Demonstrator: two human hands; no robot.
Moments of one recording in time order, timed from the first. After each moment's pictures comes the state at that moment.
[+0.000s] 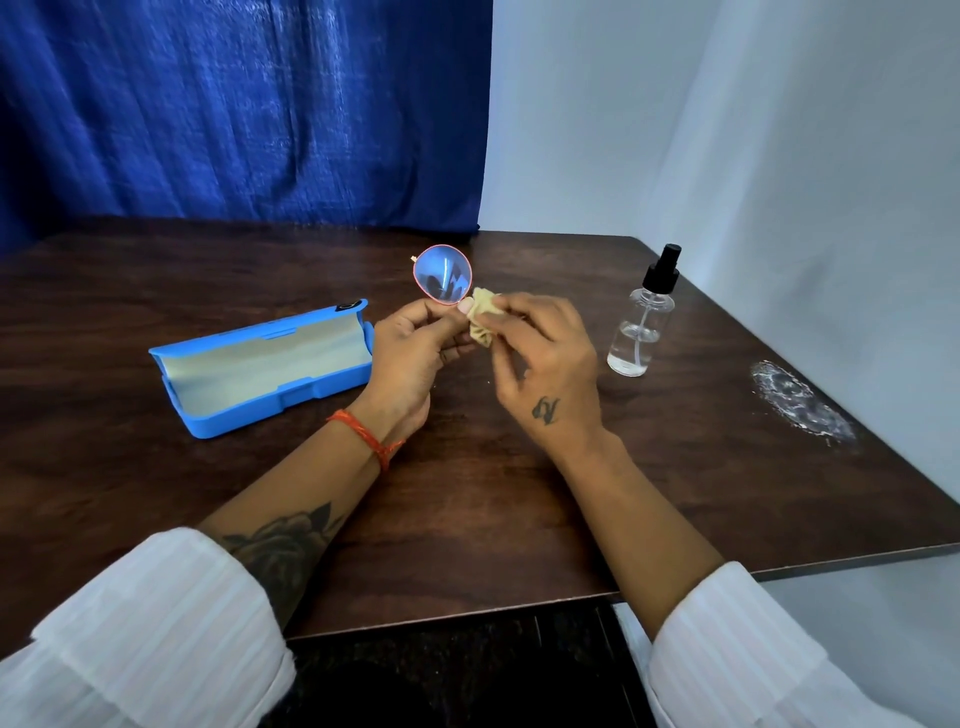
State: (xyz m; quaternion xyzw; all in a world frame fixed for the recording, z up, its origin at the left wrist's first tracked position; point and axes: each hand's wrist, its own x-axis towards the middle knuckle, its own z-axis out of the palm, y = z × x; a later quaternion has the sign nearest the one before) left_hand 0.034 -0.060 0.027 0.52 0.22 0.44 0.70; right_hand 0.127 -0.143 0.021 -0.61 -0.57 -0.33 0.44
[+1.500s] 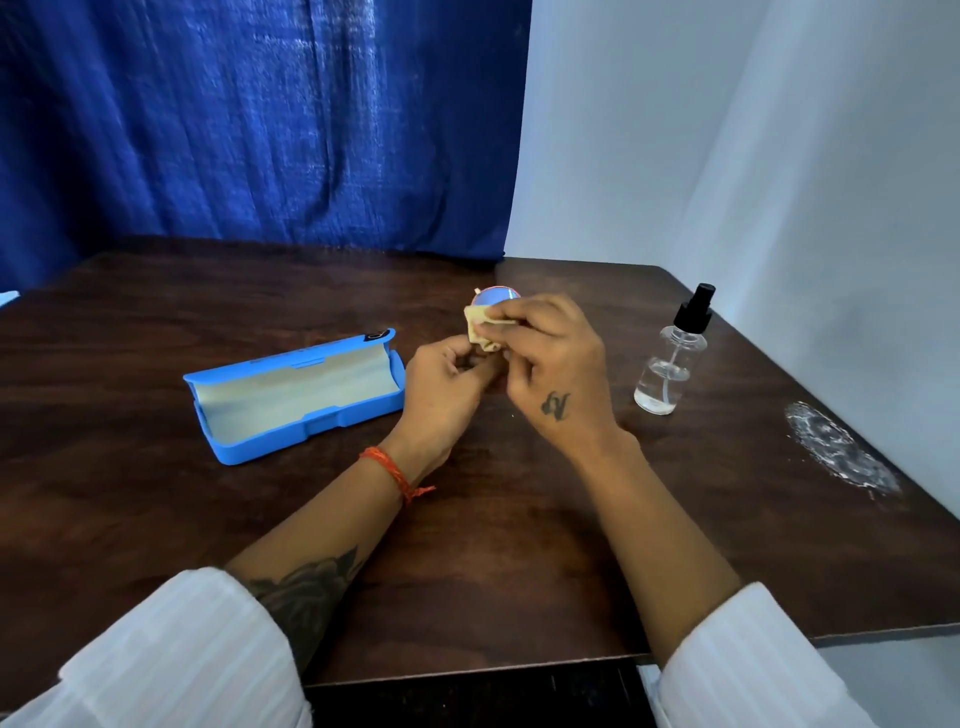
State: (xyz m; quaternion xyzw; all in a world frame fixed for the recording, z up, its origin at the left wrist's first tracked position) left_hand 0.035 -0.059 0.026 0.65 0.23 0.44 0.57; right_hand 0.133 -0.118 0.046 -0.57 -0.63 -0.30 0.42
